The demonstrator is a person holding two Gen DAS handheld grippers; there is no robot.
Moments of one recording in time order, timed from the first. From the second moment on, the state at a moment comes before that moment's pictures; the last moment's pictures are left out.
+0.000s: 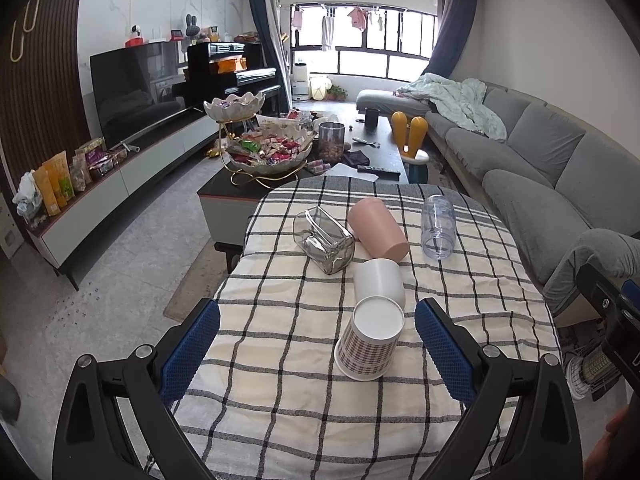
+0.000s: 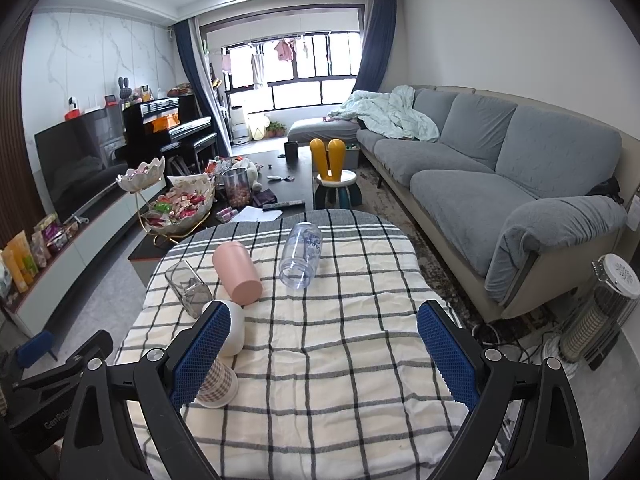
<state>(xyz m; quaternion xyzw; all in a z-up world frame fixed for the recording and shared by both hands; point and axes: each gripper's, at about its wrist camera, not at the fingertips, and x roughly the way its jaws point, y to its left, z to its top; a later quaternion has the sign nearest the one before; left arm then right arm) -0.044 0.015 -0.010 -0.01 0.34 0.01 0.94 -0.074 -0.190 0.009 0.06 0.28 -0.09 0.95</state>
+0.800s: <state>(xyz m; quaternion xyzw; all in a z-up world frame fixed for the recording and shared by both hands) -0.047 0.011 -0.004 -0.01 0.33 0.00 0.94 -0.074 -0.191 0.010 0.06 0.28 -0.09 0.95</state>
